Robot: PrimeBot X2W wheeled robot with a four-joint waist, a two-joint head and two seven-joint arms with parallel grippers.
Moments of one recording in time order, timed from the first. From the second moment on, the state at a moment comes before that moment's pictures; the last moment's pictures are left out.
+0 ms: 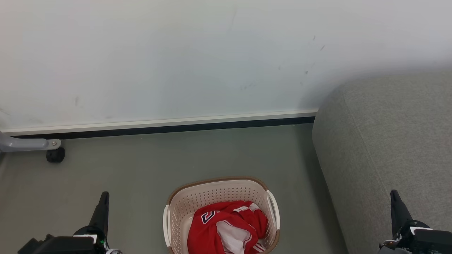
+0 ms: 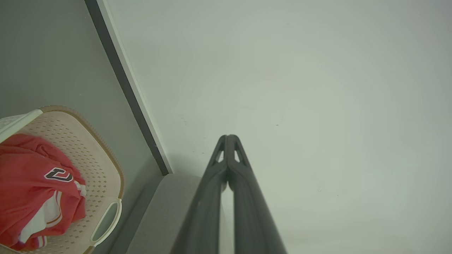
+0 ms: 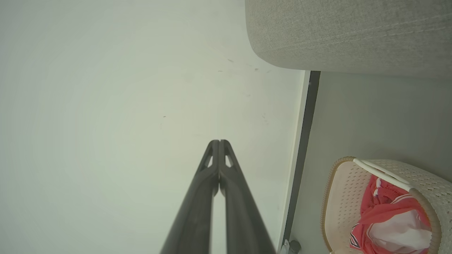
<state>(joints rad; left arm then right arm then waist) -0.08 0.04 0.09 0.29 -1.60 -0.12 0.11 -0.09 -0.04 -0.13 0.30 1.60 0.12 0.11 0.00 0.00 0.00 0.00</state>
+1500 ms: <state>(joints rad) -0.08 0.04 0.09 0.29 -1.60 -0.12 0.11 -0.09 -0.04 -0.13 0.30 1.60 0.12 0.11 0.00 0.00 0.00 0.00</state>
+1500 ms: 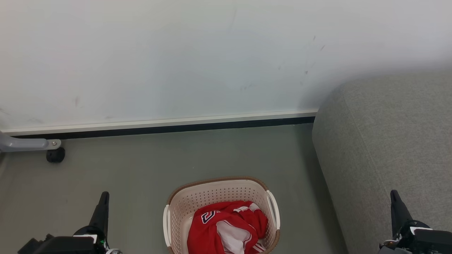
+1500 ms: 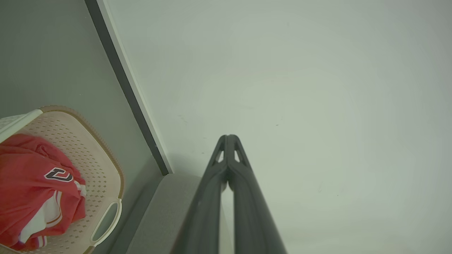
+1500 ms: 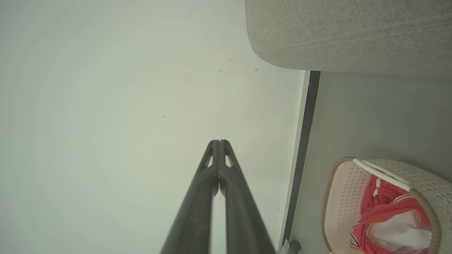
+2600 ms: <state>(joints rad) -0.08 0.04 0.09 0.29 -1.60 -0.12 0.11 -0.09 -0.04 -0.13 0.30 1.60 0.12 0.11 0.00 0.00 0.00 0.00</state>
